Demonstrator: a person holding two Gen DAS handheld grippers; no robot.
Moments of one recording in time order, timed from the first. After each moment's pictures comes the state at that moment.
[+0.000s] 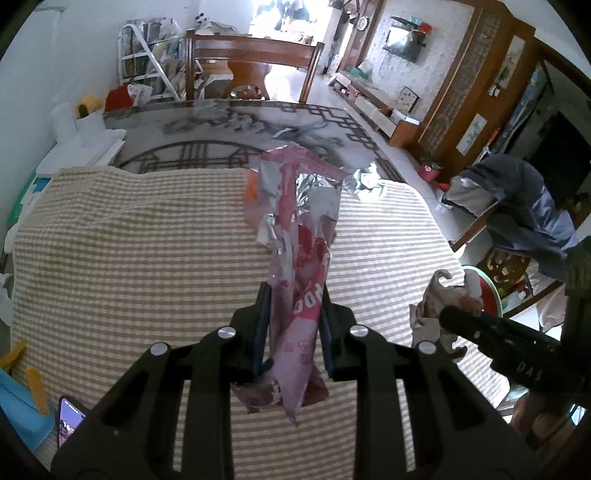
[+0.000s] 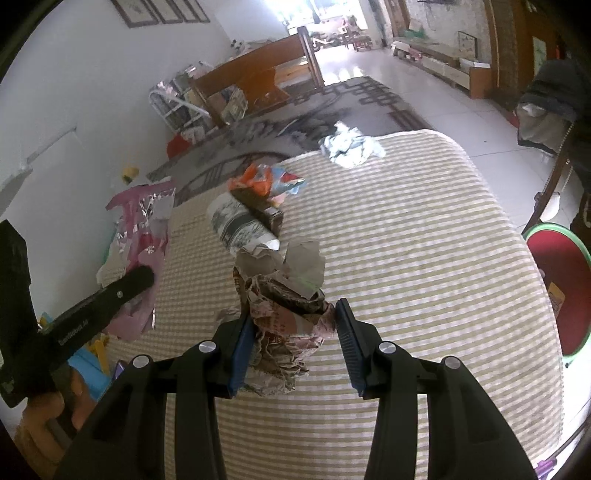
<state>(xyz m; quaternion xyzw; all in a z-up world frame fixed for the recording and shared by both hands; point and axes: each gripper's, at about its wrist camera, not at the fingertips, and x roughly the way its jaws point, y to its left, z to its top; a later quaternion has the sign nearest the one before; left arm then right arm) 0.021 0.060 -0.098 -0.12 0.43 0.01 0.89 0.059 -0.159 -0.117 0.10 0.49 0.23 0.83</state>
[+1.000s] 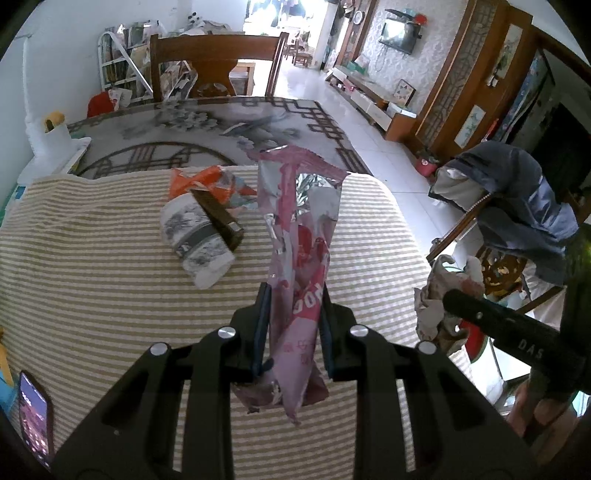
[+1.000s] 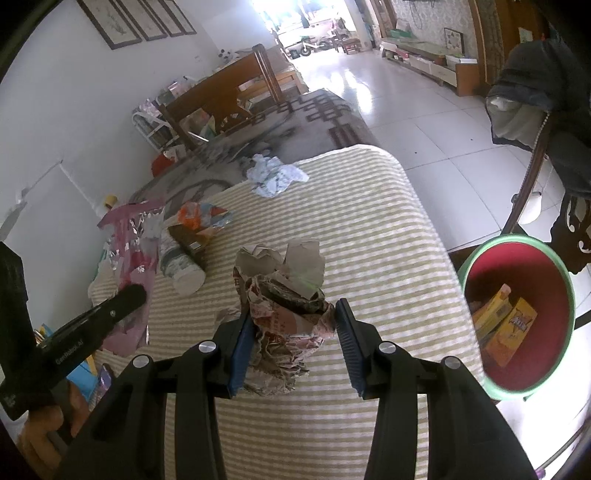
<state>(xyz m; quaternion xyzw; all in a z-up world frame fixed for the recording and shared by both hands) 0.058 -0.046 -0.099 -0.11 0.44 0.02 0.89 0.106 -0.275 -0.122 0.11 0.49 0.23 0.83</state>
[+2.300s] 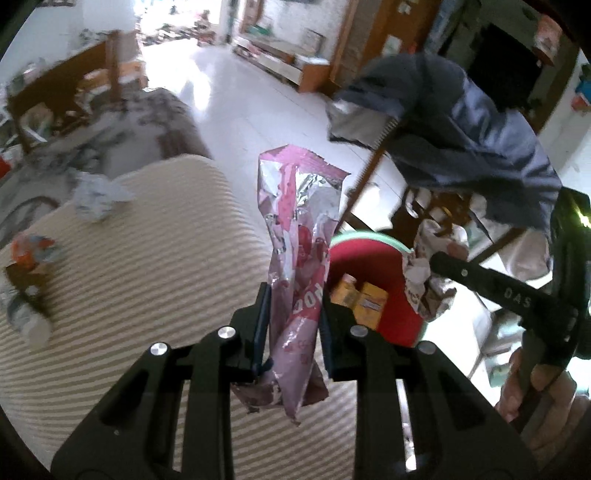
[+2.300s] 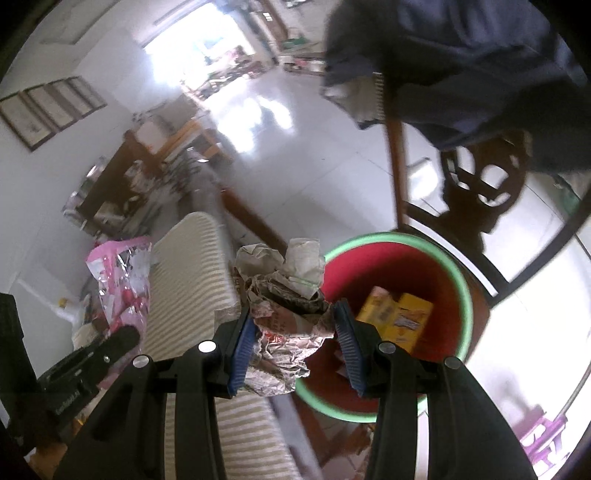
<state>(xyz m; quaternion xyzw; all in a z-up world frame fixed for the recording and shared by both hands) 0.136 -0.264 -0.121 -0.02 0.49 -0.14 0.86 0.133 -0.499 -0.149 0.23 0.49 0.06 0.84</state>
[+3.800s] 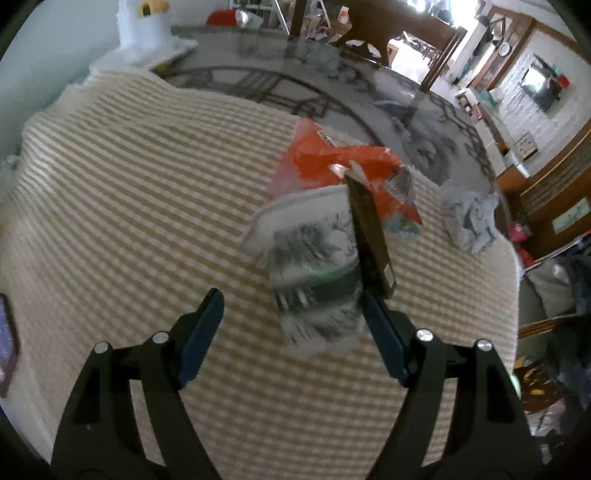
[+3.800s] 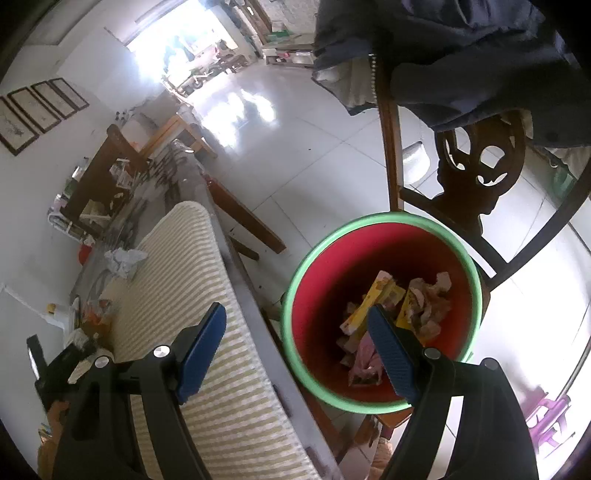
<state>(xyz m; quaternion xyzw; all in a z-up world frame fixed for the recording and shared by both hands) 0.117 0.052 -0.179 -0.25 0.48 0.24 0.80 0.134 -0.455 -0.154 0.22 0.50 0.05 0.84</state>
